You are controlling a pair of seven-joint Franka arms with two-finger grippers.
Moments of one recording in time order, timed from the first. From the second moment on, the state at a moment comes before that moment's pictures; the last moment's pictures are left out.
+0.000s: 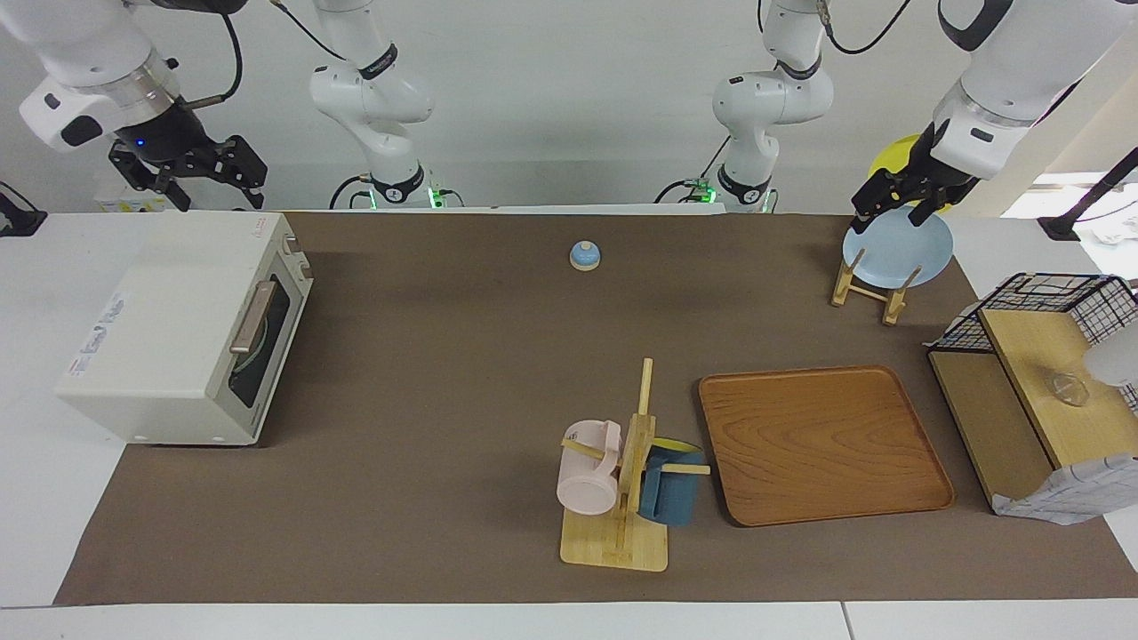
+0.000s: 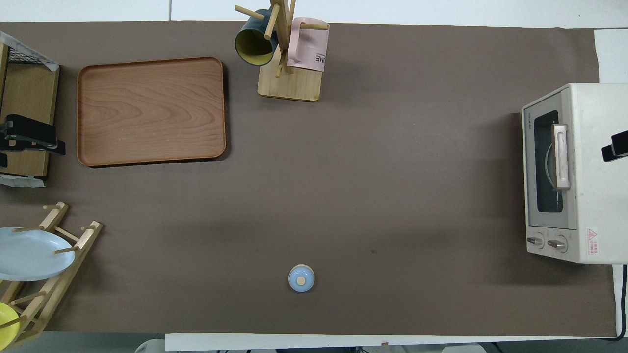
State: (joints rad) left arm 0.02 -0.09 -0.11 -1.62 -0.07 1.47 -0.18; right arm -0.13 -0.01 0.02 -1.46 -0.01 1.33 -0.14
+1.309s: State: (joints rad) left arm 0.02 -0.10 -0.11 -1.62 -0.07 1.47 -0.18; right arm -0.10 0.05 0.03 -1.84 -0.22 1.77 -0.20
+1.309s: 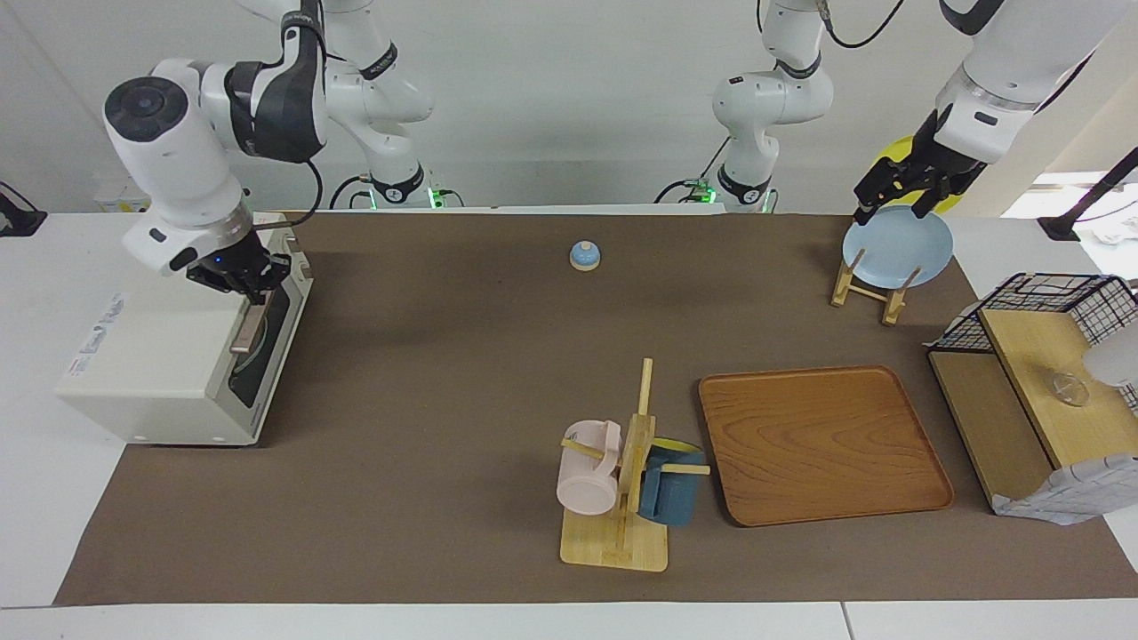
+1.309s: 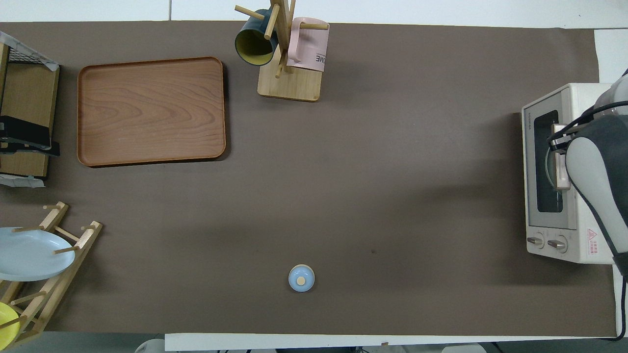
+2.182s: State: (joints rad) left arm 0.02 -0.11 -0.11 -1.62 -0.07 1.46 -0.18; right arm 0.04 0.20 0.06 -1.92 -0.21 2.03 -0.09
